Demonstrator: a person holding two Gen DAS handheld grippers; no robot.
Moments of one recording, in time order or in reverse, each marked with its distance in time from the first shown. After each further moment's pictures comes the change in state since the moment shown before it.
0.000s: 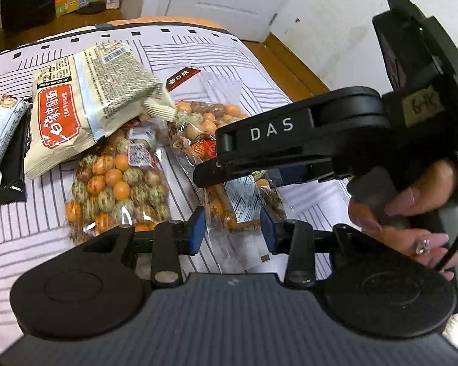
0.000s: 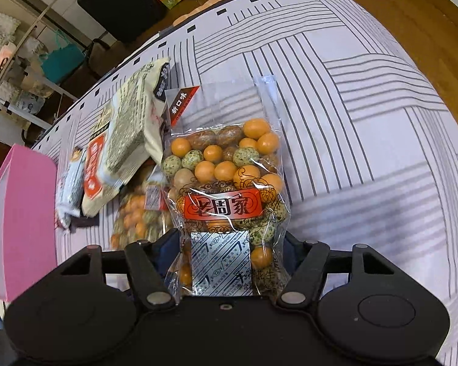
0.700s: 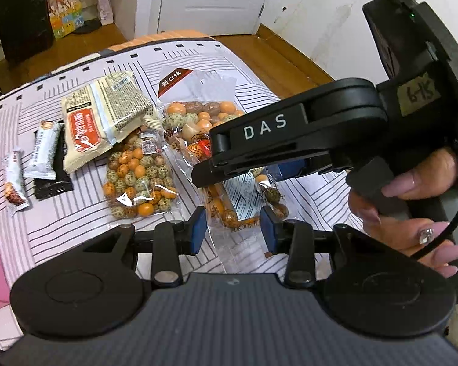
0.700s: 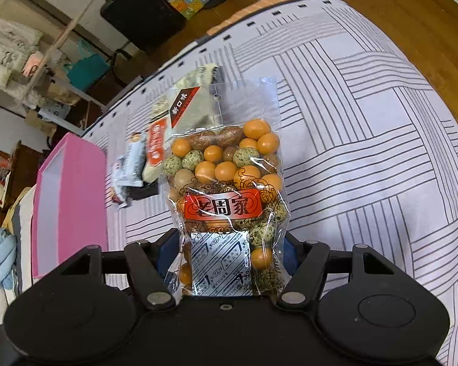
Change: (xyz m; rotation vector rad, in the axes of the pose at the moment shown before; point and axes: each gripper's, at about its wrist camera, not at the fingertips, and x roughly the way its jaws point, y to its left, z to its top) left arm -0.098 -0.047 -0.024 0.128 0.028 0.074; right arm -0.067 0.036 -0.051 0.016 -0.049 0.089
